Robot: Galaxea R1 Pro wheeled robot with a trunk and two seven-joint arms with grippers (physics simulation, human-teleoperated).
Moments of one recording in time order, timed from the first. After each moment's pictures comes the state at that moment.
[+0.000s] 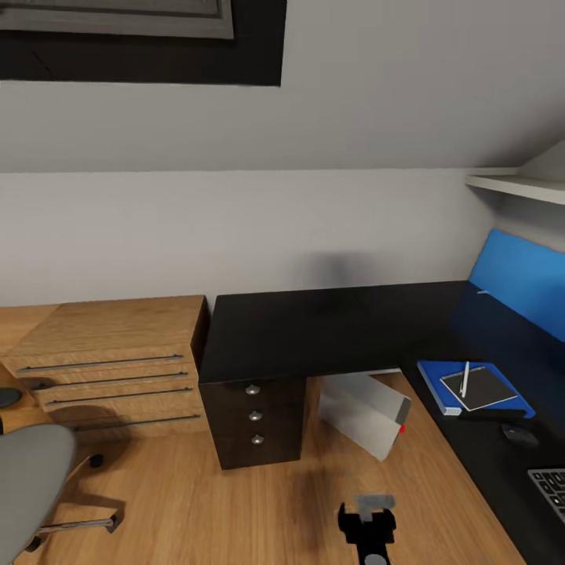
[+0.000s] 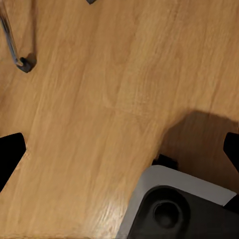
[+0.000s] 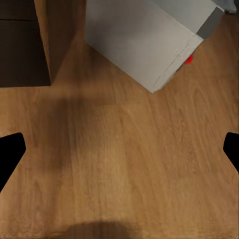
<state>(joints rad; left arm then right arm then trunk) -0.02 0.02 -0.01 -0.40 0.27 -0.25 0.30 -0.51 0.12 0.77 -0.06 -0.57 -0.36 -0.41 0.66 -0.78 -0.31</state>
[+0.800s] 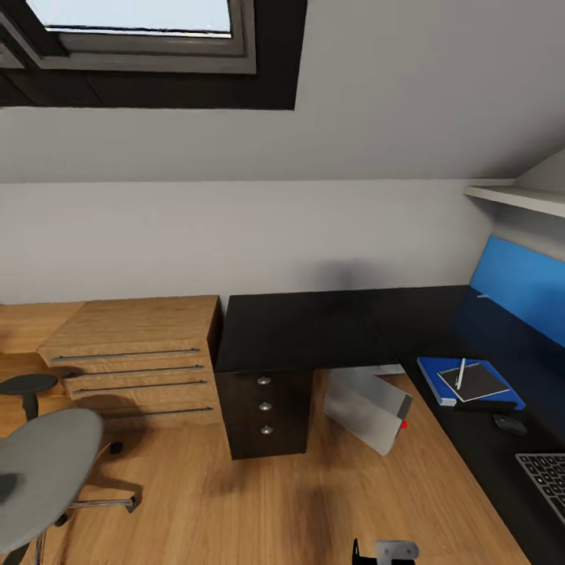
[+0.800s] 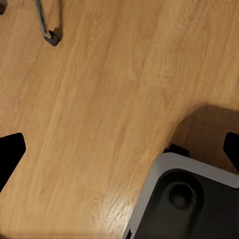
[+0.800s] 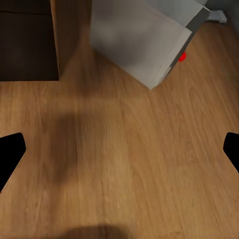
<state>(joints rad) -0.02 0.02 -0.01 -0.27 0.27 -0.35 0.29 -0.39 0.11 0.77 0.01 -0.57 -0.62 -0.39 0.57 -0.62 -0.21</state>
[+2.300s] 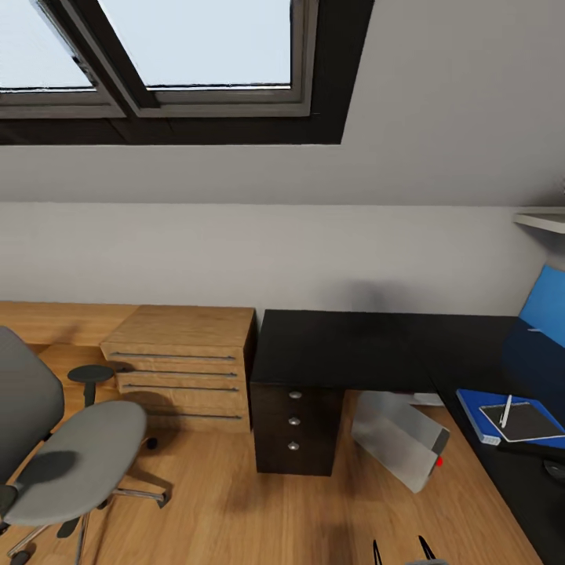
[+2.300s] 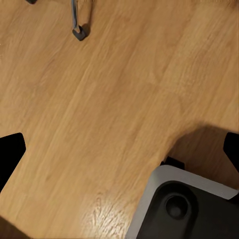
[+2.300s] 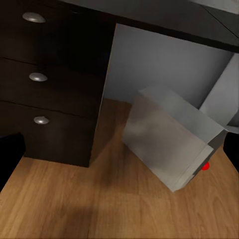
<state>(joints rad) -0.02 0.03 -0.01 -0.27 0.27 -0.34 0.29 -0.30 0.00 0.77 0.02 -0.38 -1.04 -0.39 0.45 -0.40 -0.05</state>
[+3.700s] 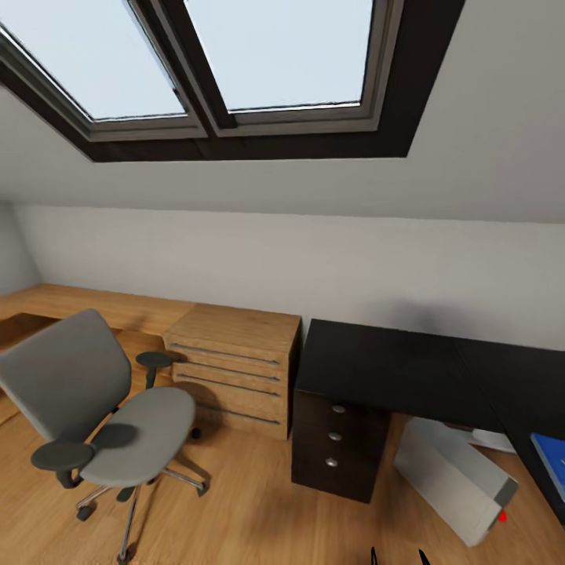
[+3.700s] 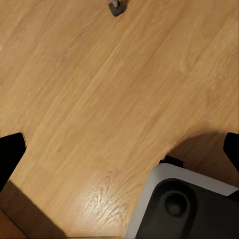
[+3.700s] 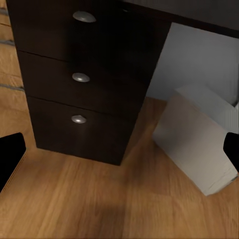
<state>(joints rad) -0.02 0.02 -0.02 -0.23 0.27 -0.35 0.29 -0.30 0.04 0.75 0.01 -0.48 -0.92 -0.40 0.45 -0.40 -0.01</state>
